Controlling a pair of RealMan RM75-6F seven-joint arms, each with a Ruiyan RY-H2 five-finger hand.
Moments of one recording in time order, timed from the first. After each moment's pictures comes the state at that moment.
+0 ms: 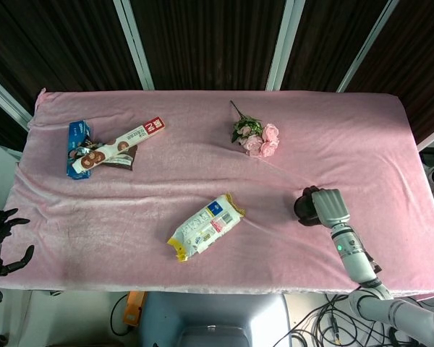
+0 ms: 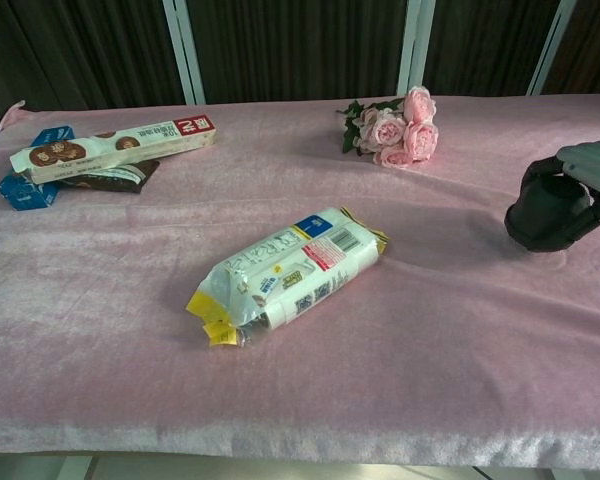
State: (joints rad) left arm -0.12 -1.05 -0.09 -1.67 1.35 1.37 -0.24; right arm 0.55 -1.56 0.12 -1.11 -1.24 1.02 -0.16
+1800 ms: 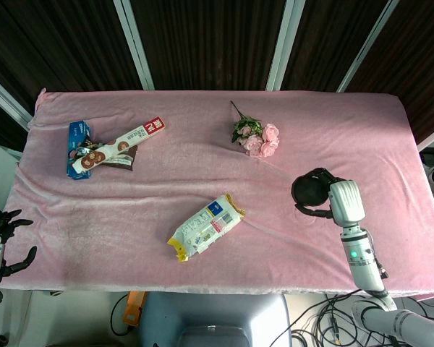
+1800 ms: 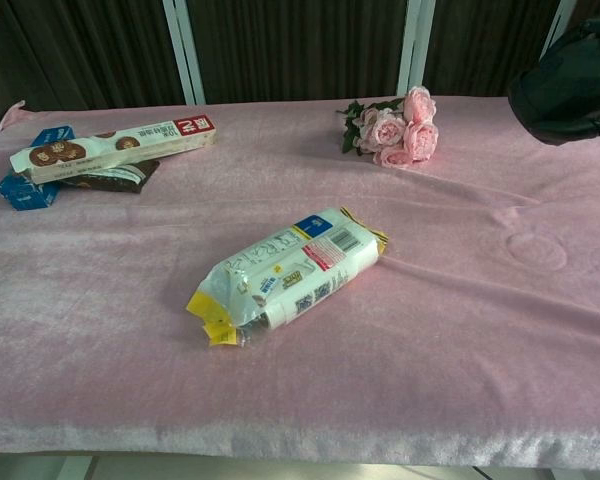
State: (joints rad) left arm -0.12 -1.05 -0.09 -1.68 1.35 1.36 -0.23; right arm 0.47 -1.56 0.19 -1.16 -1.49 1.43 0.34
